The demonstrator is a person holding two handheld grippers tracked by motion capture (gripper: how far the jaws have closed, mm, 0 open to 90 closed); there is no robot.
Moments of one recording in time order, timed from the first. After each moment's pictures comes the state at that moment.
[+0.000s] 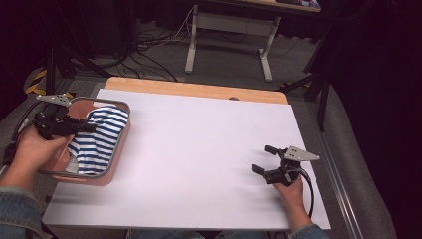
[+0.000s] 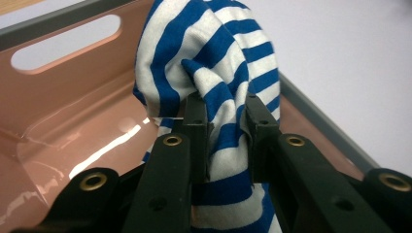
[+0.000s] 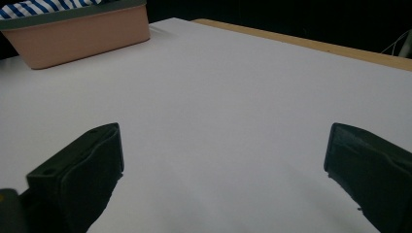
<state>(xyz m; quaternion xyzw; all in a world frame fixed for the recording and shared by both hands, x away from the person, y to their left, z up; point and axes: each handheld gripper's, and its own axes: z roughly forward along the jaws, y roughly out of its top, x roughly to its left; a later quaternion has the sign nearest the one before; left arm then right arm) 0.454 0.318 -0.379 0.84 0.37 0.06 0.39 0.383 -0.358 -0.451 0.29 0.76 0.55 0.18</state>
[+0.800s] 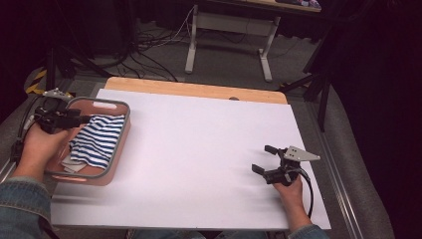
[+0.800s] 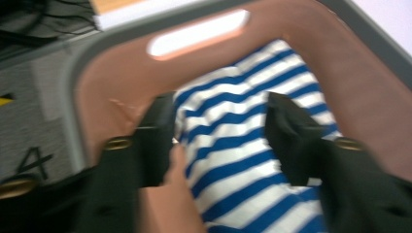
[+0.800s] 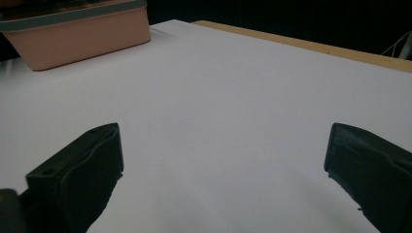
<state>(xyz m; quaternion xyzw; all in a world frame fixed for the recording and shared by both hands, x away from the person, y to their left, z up) 0.475 0.329 -0.391 0.79 0.47 0.18 0.34 0.383 -0.359 -0.451 0.29 0.76 0.55 0.18</state>
